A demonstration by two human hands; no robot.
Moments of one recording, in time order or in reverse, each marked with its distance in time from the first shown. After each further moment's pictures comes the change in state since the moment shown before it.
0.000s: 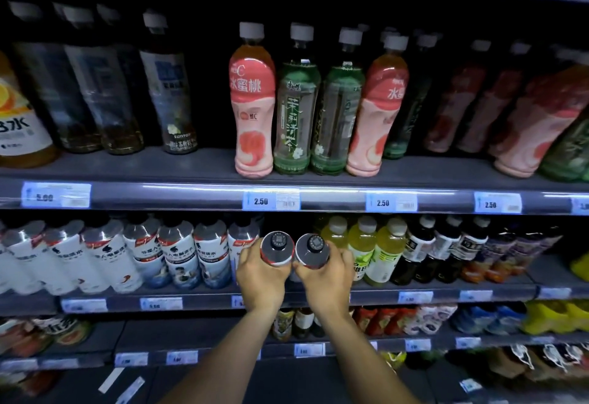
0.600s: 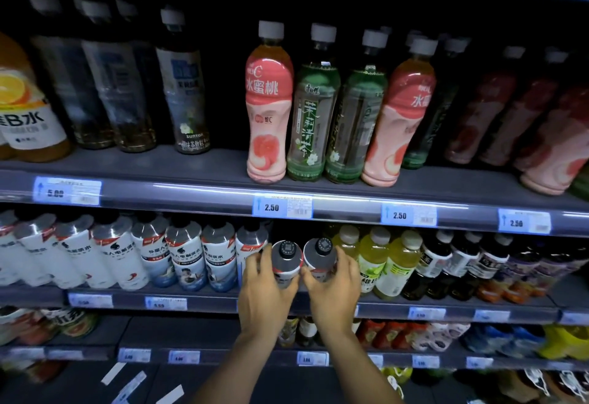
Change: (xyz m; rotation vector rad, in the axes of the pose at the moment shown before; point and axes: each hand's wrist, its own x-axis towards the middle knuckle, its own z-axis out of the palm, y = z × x) left_hand -0.010 -0.015 -0.011 0.332 -0.050 0.229; right_hand -0.002 0.005 0.009 -0.020 0.062 -0.050
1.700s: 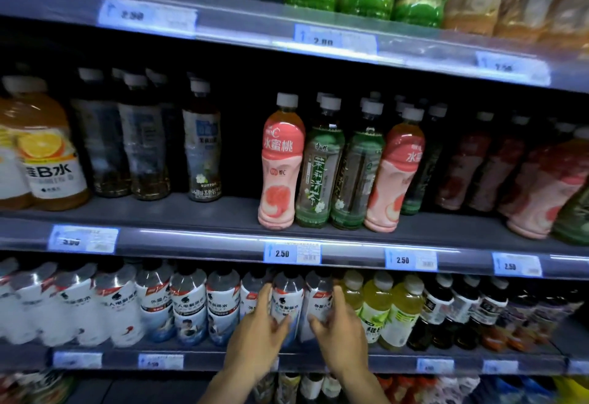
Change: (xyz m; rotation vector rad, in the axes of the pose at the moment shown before) left_hand 0.029 -0.019 -0.036 -0.135 -0.379 -0.017; right_hand 0.020 0.005 0.001 -0.383 -0.260 -0.009
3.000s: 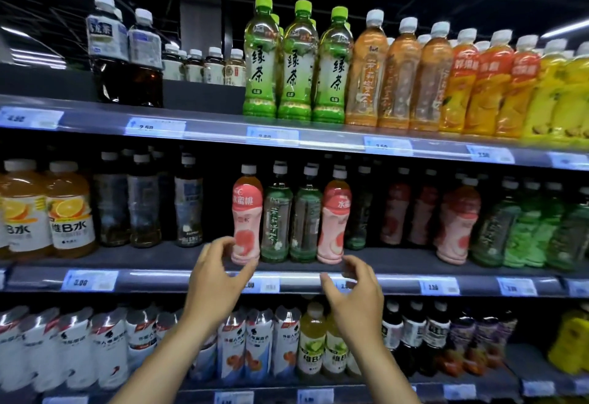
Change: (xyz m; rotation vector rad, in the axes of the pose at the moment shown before) left_hand -0.035 0.144 -0.128 -0.183 0.470 0.360; right_hand -0.019 -0.051 -0.186 0.486 0.423 -0.235
